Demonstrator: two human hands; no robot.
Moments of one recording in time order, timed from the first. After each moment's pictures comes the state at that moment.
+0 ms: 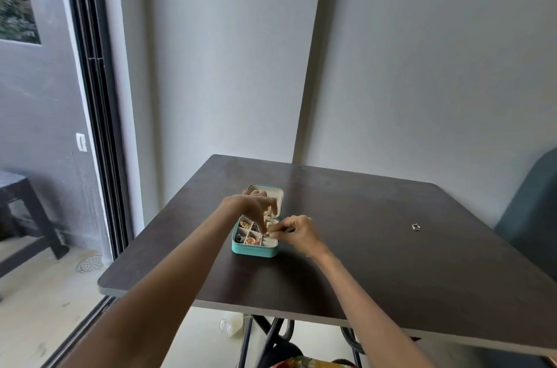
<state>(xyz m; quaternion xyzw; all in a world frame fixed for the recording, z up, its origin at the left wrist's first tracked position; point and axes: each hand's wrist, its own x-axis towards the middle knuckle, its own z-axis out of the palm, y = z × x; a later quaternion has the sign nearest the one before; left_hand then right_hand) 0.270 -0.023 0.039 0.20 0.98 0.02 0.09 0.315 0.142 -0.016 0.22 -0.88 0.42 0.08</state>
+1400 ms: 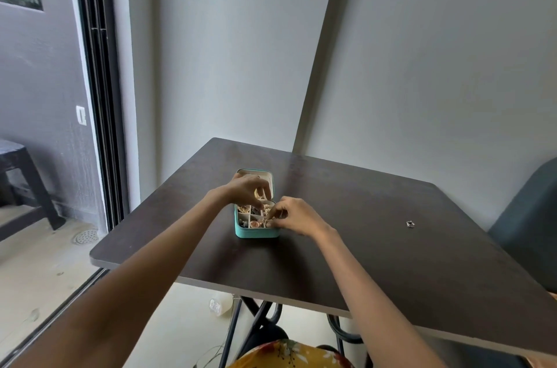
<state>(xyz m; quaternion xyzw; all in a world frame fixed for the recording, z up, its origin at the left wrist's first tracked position) 0.289 -0.033 0.036 0.20 0.97 0.16 -0.02 0.311 0.147 0.015 0.27 -0.94 0.20 0.00</state>
